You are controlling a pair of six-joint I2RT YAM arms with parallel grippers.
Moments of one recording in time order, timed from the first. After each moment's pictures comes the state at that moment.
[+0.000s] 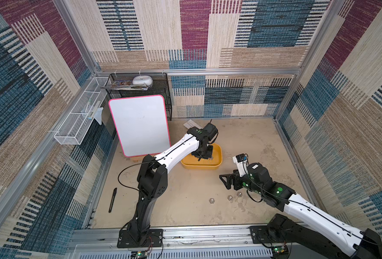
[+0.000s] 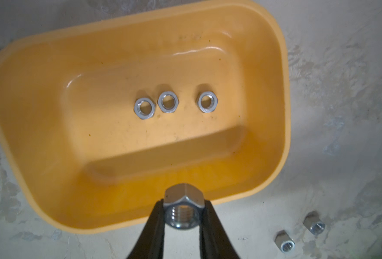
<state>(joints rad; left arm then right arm) -0.70 2.15 2.01 -1.13 -0.03 -0.46 0.71 0.85 0.55 -0.27 -0.03 0.39</state>
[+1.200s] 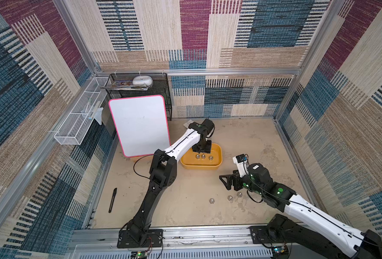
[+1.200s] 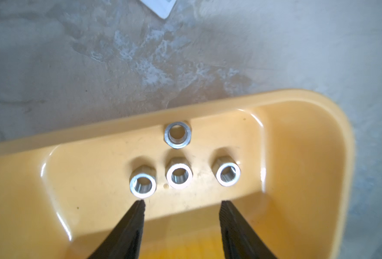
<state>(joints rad) -0.61 2.39 2.29 -1.19 0.05 -0.42 0.71 0.84 0.55 -0.27 -0.05 0.39</state>
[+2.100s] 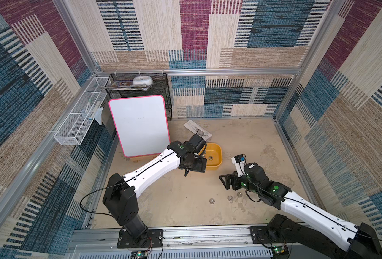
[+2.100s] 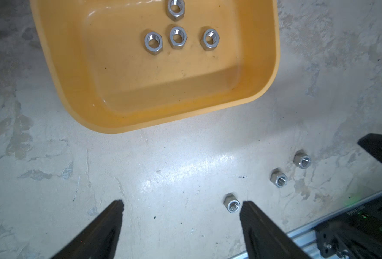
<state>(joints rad) -0.74 1.65 1.44 -0.97 0.00 -0.51 0.71 0.91 0.55 -0.27 0.02 0.41</state>
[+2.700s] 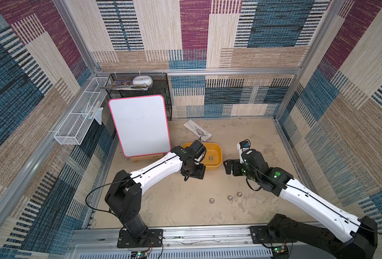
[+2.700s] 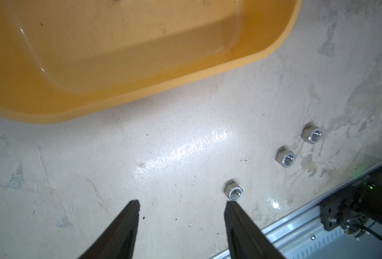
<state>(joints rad) -0.74 1.67 1.33 -0.91 0.14 -0.45 0.70 1.05 0.92 -0.58 0.24 0.49</state>
